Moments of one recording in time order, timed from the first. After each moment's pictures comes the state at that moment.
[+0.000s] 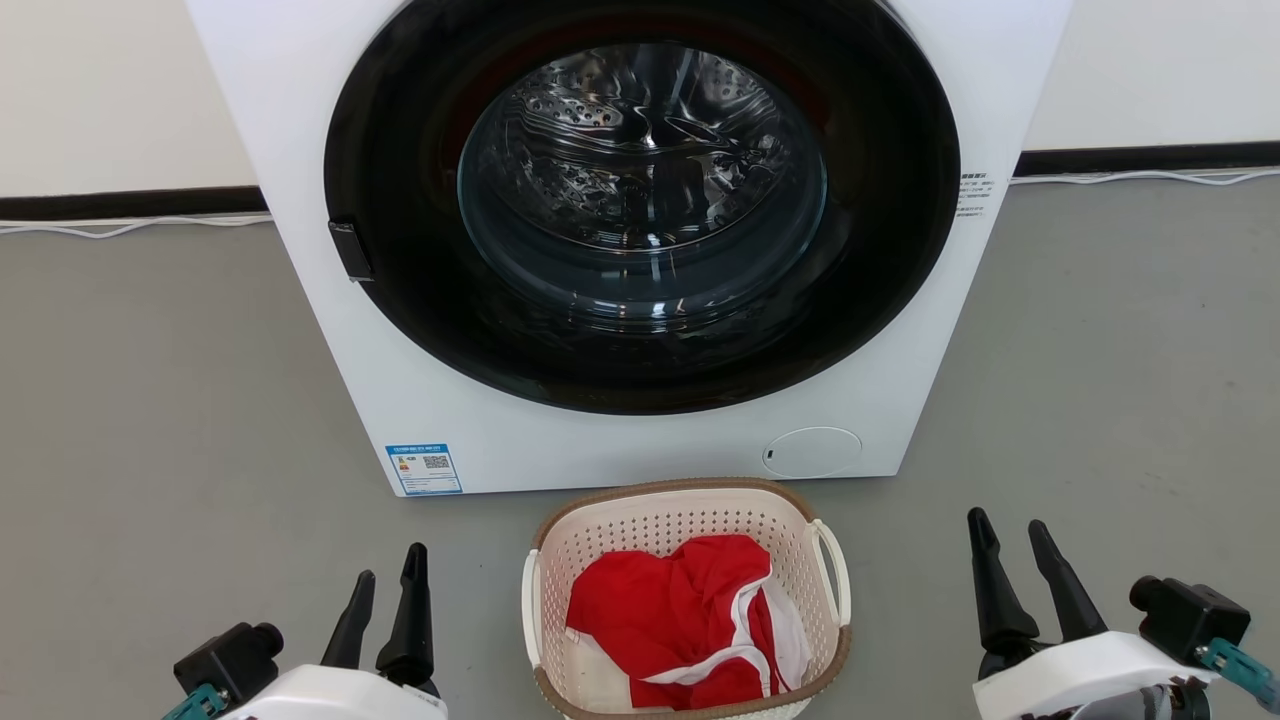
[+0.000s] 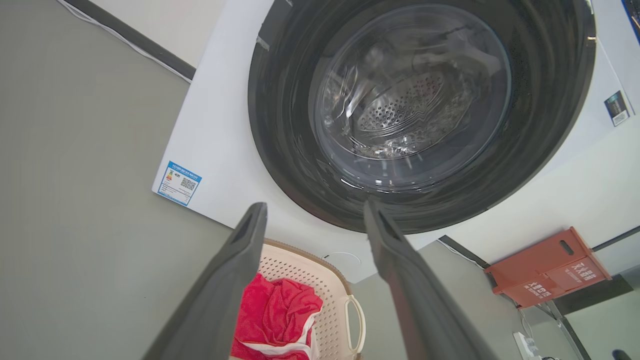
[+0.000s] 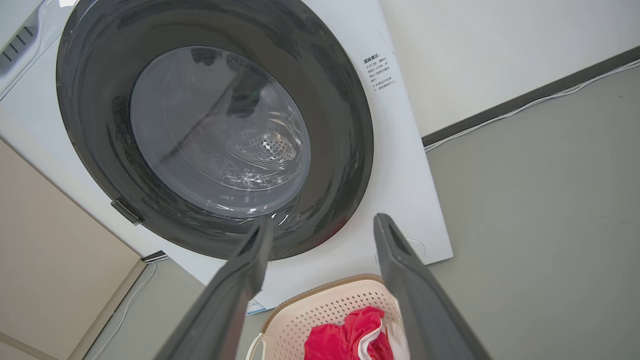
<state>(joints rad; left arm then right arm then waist) 0.01 0.04 -0.06 0.27 -0.73 -0.05 -0.15 -0.02 -0.07 -0.01 0.28 0.51 0.12 -0.14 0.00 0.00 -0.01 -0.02</state>
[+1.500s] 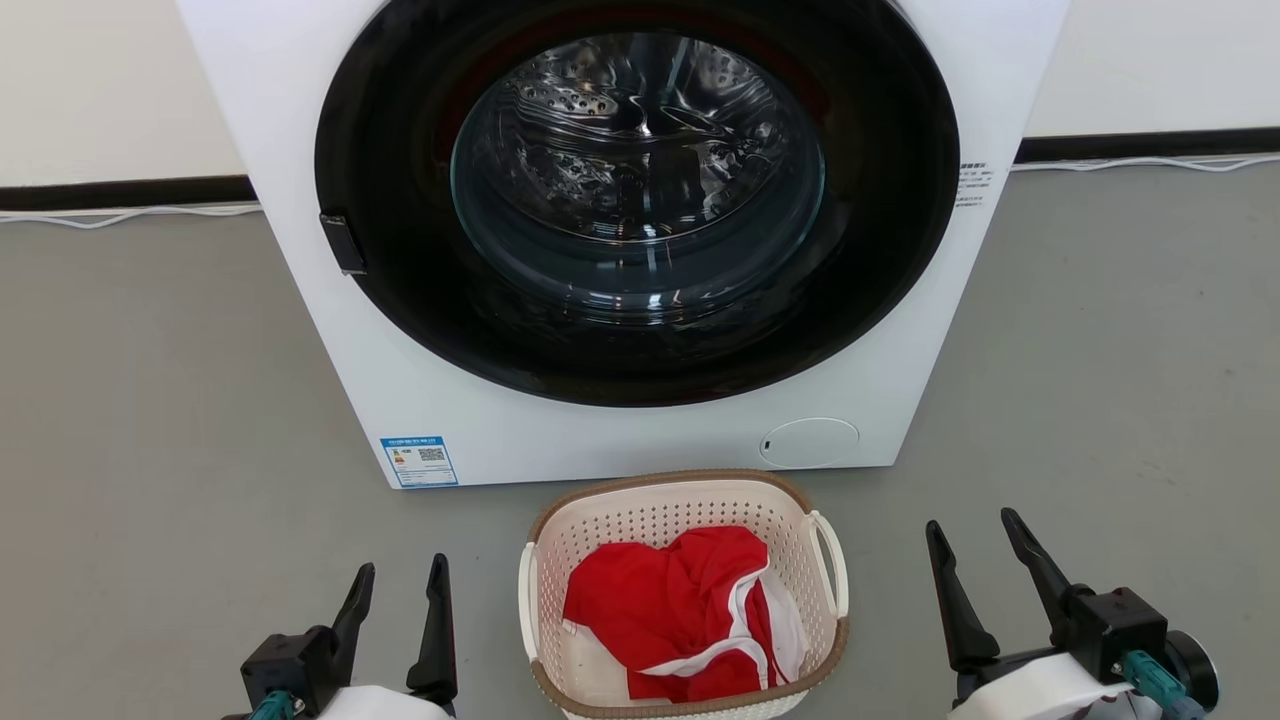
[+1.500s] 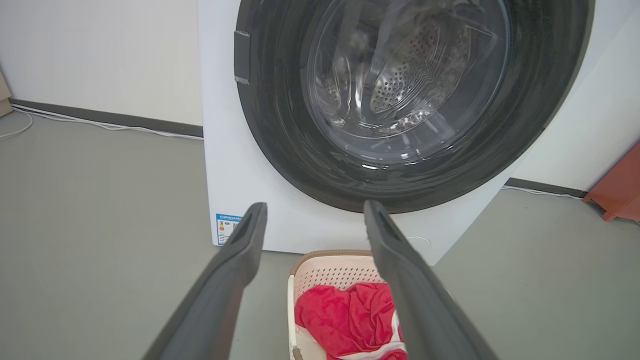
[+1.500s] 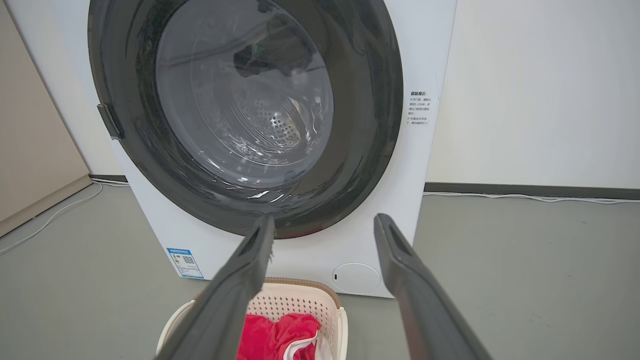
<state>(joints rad) 0.03 0.04 -0.10 0.26 -0.30 0.01 -0.25 -0.02 -0.06 0.00 0.30 0.04 0.12 -0.25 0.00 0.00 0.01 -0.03</state>
